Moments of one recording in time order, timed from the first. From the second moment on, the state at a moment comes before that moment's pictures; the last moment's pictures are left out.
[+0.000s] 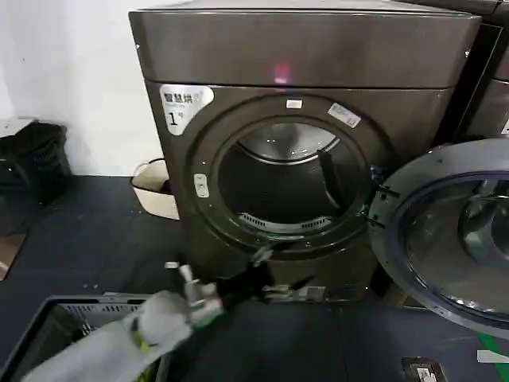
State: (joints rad) left arm 0.65 -0.74 0.33 -1.92 -0.59 -0.17 0.30; right arm -1.51 1.09 2.10 1.86 0.21 -0.16 -0.17
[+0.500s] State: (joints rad) left arm 0.87 -0.26 0.12 -1.94 -0.55 -0.05 0.45; right arm -1.46 1.08 2.19 1.87 0.13 -0.14 -0.17
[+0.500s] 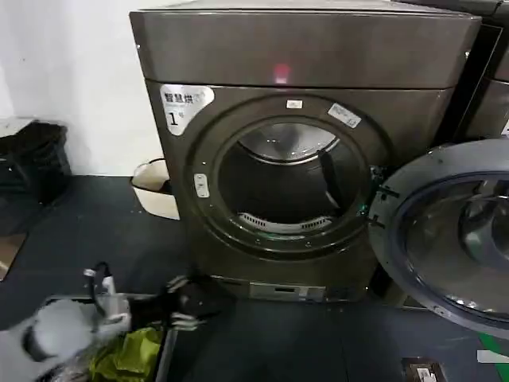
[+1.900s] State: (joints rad) left arm 0.96 0.09 0.07 -1.74 -0.24 -0.08 0.75; right arm -1.47 1.08 2.22 1.85 0.12 -0.13 -0.18
